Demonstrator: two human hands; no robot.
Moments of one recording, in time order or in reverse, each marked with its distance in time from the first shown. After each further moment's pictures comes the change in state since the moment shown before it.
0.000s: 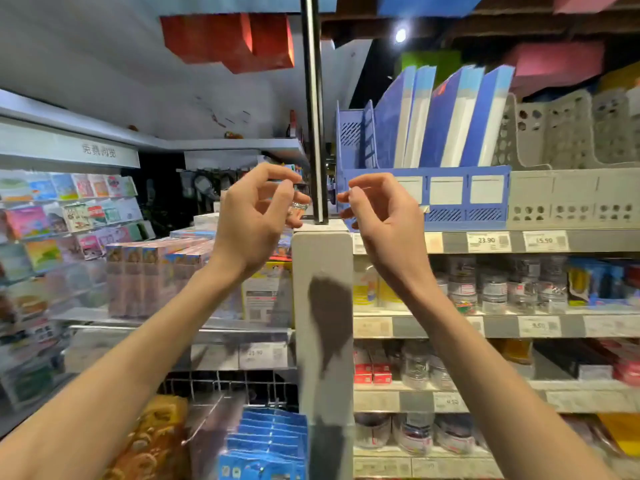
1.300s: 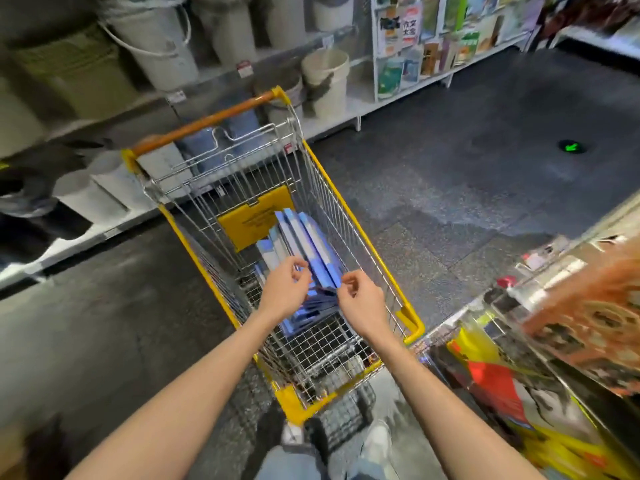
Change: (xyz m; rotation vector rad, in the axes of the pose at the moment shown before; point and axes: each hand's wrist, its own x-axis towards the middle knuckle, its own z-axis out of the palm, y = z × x) left_hand -0.558 -0.219 -0.492 0.789 0.290 -1.592; right_hand -0.564 0.072 0.543 0.076 -1.361 0.788
